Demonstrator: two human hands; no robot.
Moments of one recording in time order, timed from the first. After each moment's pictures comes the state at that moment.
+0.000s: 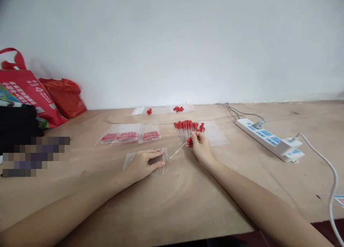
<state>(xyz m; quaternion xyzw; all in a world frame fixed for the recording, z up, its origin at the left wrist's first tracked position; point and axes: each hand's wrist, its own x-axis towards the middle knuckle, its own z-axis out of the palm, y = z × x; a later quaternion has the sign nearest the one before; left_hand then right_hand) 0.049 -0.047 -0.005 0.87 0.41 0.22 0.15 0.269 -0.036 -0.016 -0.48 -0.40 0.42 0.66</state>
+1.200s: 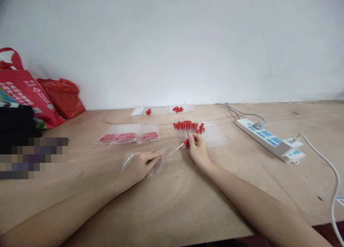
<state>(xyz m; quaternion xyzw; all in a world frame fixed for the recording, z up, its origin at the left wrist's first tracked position) 0.050 -0.046 -0.009 0.87 0.39 0.29 0.12 0.256 -0.042 -0.012 -0.47 -0.39 0.42 0.67</state>
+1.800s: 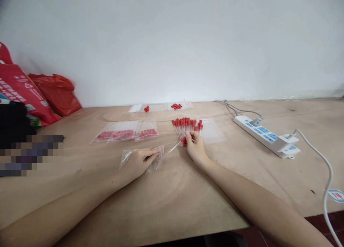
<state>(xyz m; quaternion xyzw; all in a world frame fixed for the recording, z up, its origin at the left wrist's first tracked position) 0.051 -0.045 -0.007 0.87 0.39 0.29 0.13 0.257 -0.043 -0.014 -0.47 -0.42 0.43 0.65</state>
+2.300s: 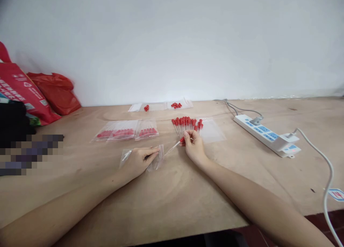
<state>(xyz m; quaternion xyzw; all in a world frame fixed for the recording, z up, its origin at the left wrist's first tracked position) 0.051 -0.046 -0.008 0.86 0.40 0.28 0.12 0.253 -0.046 -0.011 -0.48 -0.45 0.39 0.64</state>
